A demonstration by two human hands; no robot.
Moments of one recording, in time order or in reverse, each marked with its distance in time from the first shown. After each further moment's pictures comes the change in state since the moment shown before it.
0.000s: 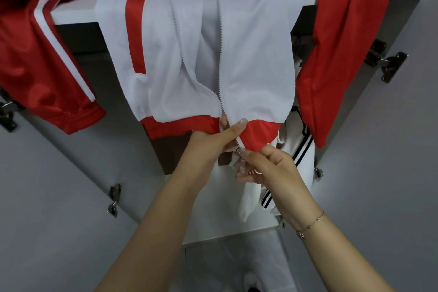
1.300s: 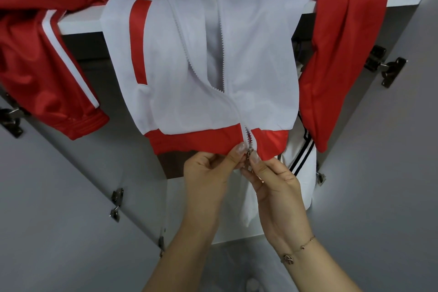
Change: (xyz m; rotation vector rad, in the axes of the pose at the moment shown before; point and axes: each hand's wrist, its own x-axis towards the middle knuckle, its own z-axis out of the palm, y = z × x) left_hand -0.049 -0.022 0.007 -0.017 0.158 0.203; right_hand -0.017 0.014 0.021 0.498 0.155 -0.105
